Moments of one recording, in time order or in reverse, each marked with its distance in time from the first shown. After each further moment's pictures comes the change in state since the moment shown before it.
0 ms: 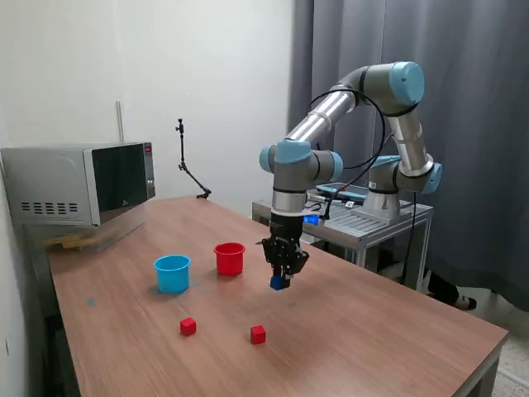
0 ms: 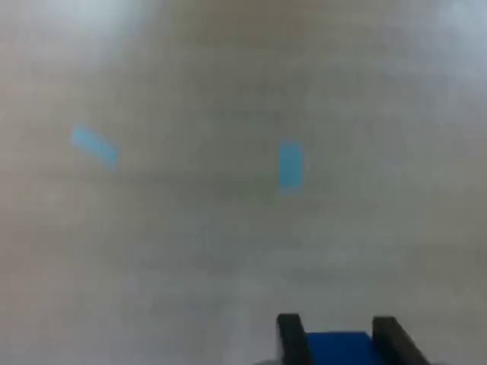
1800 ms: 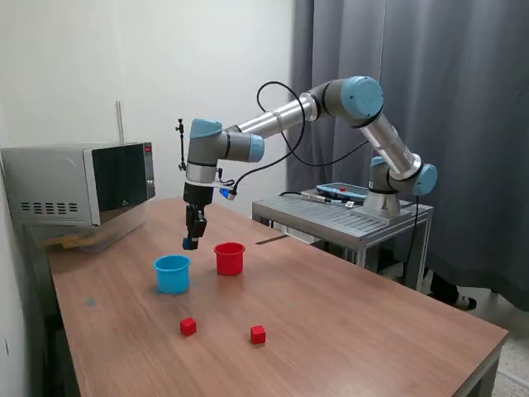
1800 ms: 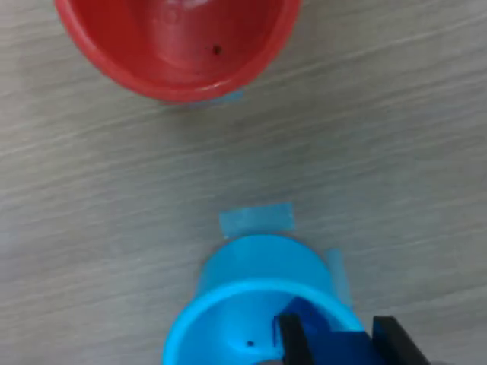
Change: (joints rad) arm -0.279 0.136 -0.329 0.154 -0.054 -0.013
